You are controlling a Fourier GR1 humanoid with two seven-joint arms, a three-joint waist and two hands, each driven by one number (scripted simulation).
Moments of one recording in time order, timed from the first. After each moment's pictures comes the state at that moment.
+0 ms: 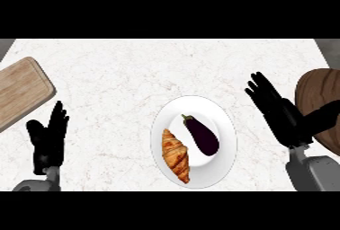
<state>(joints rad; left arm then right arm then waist) -0.04 0.30 -0.08 -1.41 0.14 0.42 0.15 -0.21 -0.34 0.16 -1.52 -0.48 0.01 0.12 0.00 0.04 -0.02</state>
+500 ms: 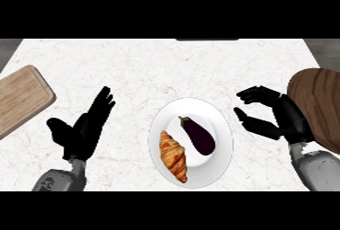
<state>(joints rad) -0.12 0.22 -0.22 -1.52 0.26 0.17 0.12 -0.25 -0.45 0.27 -1.52 -0.10 -0.15 0.16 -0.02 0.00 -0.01</state>
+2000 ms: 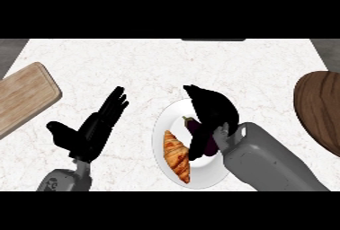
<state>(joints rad) -0.13 0.19 -0.24 -1.55 0.30 0.03 0.11 -0.70 -0.27 0.63 -1.54 0.25 0.27 1.08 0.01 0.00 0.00</state>
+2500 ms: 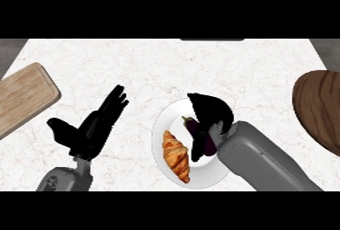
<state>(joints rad) -0.14 0.17 -0.22 -1.55 0.30 0.02 0.12 -0.69 -0.24 0.64 -1.39 0.24 0.32 1.08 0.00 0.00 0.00</state>
